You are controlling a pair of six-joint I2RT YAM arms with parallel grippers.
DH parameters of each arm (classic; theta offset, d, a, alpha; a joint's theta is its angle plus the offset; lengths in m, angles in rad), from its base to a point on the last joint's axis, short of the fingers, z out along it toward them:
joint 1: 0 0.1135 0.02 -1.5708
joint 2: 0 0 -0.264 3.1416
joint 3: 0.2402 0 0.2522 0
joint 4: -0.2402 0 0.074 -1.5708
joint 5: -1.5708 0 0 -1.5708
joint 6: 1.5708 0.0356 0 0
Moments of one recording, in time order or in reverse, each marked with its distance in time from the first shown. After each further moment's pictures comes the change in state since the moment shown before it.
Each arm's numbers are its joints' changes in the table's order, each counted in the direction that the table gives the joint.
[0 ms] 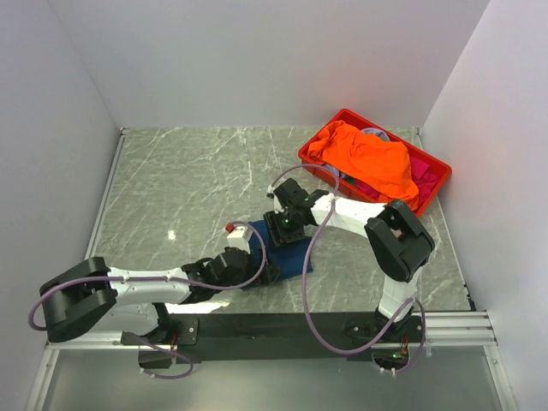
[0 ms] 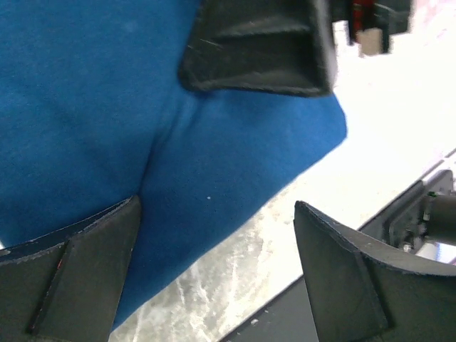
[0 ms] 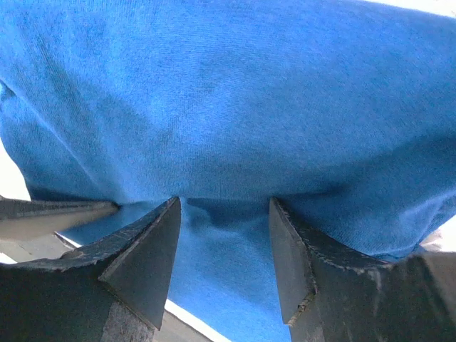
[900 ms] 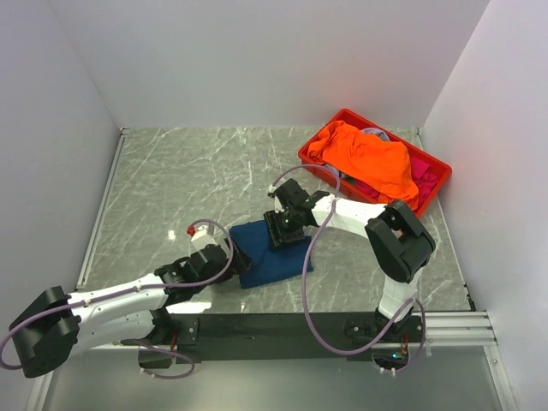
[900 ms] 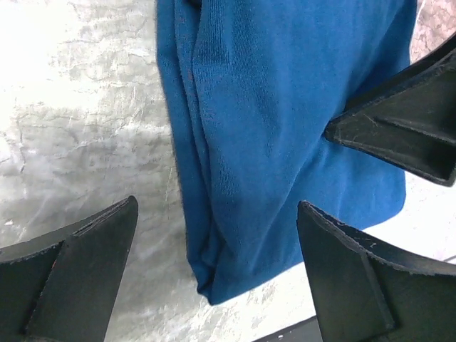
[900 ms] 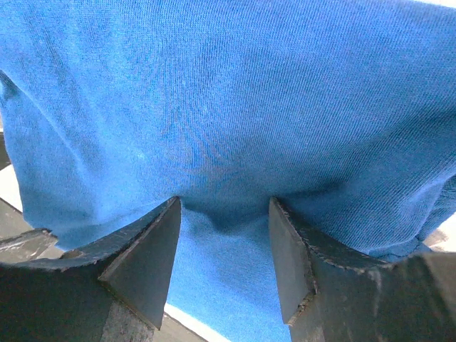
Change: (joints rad) left arm 0.156 -0.293 -0.069 -0.358 0.111 -0.227; right arm -0.001 -0.001 -0.015 0.035 -0.006 0.029
